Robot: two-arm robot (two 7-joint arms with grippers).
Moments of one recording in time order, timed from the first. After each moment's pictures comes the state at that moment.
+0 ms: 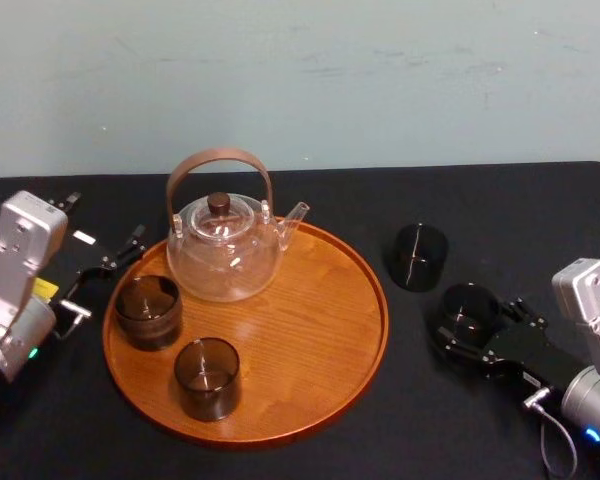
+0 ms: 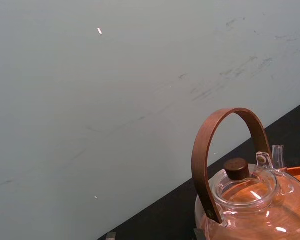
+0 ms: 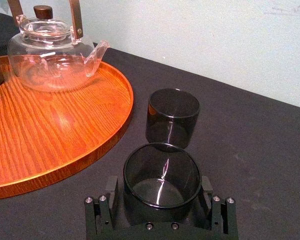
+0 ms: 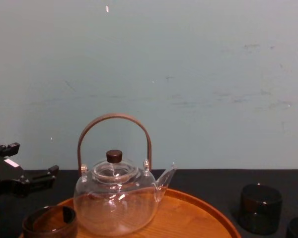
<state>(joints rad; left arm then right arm) -0.20 0.60 0.45 -1.41 -0.25 -0.12 0.03 -0.07 0.49 -0.21 -1.54 0.26 0.06 0.33</state>
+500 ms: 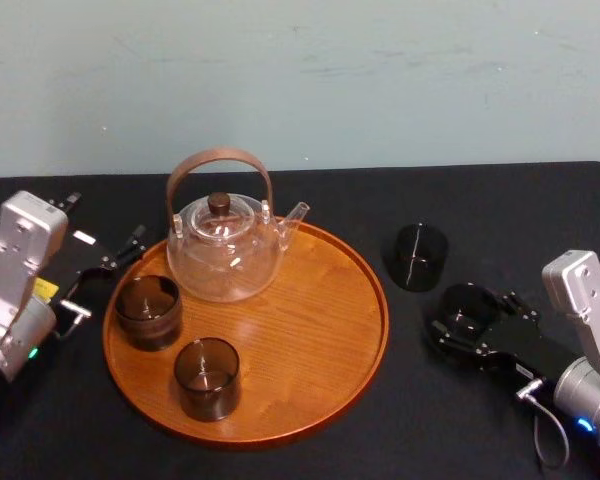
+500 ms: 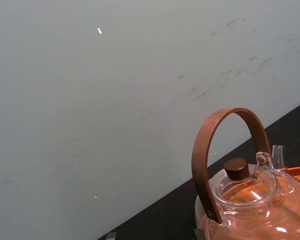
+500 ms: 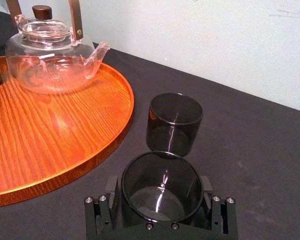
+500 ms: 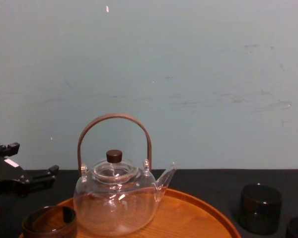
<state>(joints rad) -0.20 0.60 0.45 -1.41 -0.25 -0.12 0.03 -0.04 0.47 -0.21 -1.52 0.24 0.07 0.35</state>
